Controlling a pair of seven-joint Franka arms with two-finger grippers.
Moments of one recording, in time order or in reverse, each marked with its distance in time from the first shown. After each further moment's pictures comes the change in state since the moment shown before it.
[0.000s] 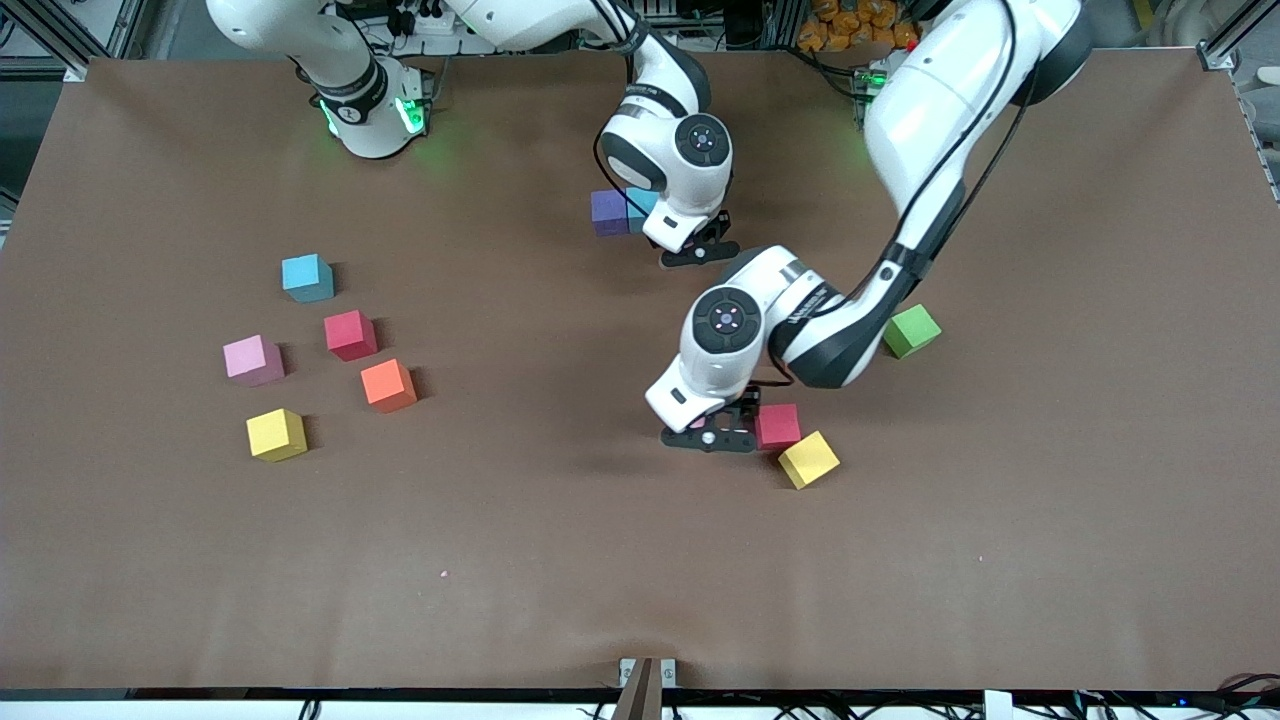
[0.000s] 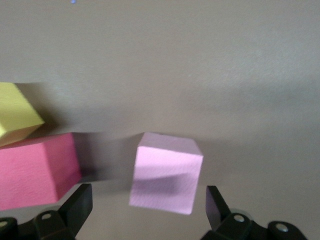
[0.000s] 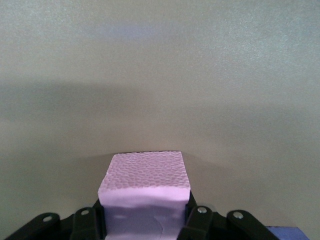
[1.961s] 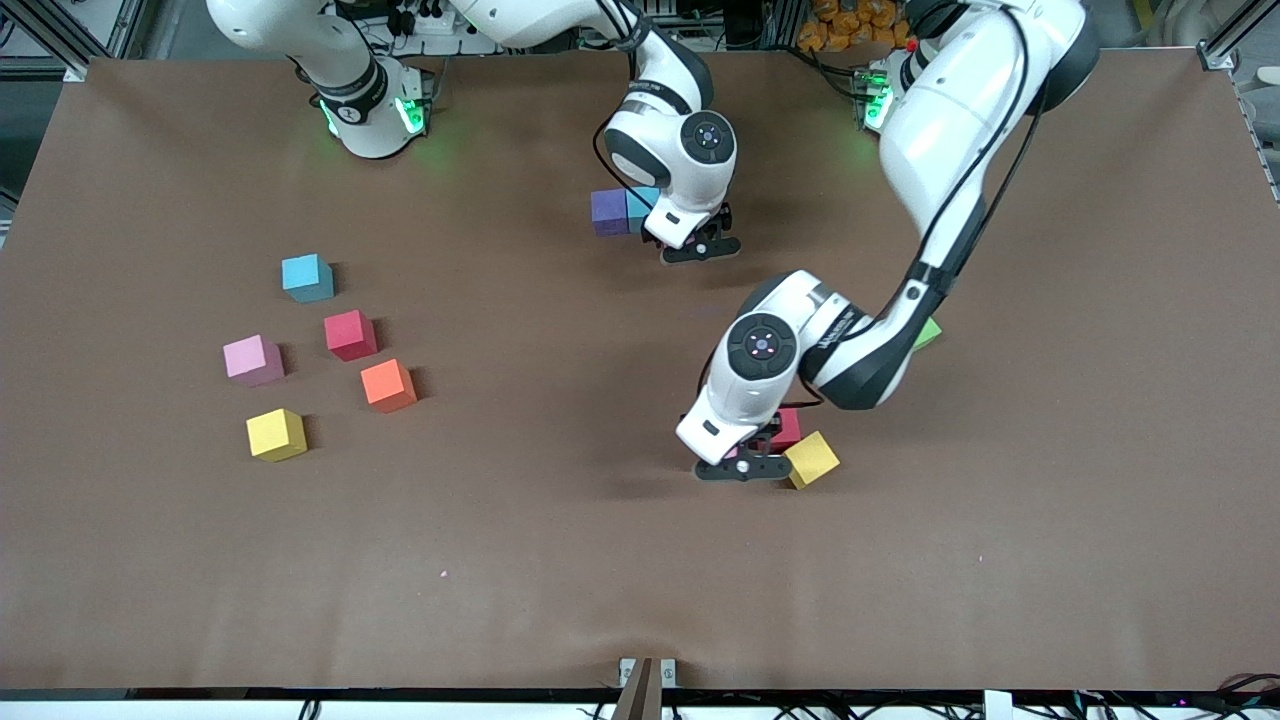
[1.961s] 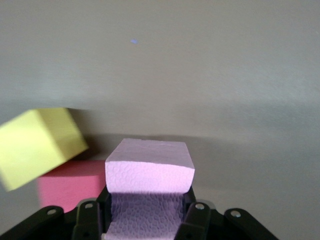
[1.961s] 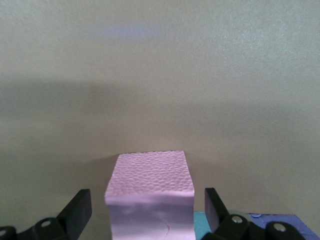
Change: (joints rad) left arm 0.054 -0.028 0.038 0.031 0.000 -0.047 -0.041; right arm 0.011 -0.004 -0.001 0.018 0.000 -0.036 0.025
